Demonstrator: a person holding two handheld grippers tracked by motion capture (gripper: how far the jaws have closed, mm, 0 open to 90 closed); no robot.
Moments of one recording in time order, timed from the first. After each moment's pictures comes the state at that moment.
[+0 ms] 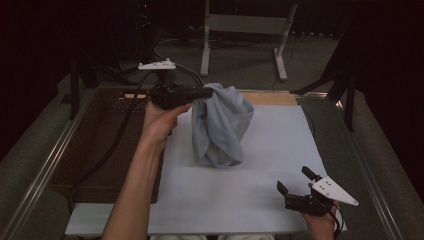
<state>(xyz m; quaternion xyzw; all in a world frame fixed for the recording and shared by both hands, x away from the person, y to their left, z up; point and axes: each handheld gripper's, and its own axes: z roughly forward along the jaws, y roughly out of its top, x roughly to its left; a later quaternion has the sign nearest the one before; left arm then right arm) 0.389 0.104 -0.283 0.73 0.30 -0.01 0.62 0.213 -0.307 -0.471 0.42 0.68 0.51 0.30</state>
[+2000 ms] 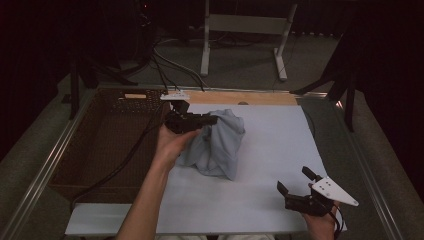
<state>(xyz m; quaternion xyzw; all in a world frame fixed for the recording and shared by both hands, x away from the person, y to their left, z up) 0.387 0.084 -0.366 0.75 0.34 -0.02 0.57 0.212 -0.307 -0.471 0.42 0.69 0.51 0.30</state>
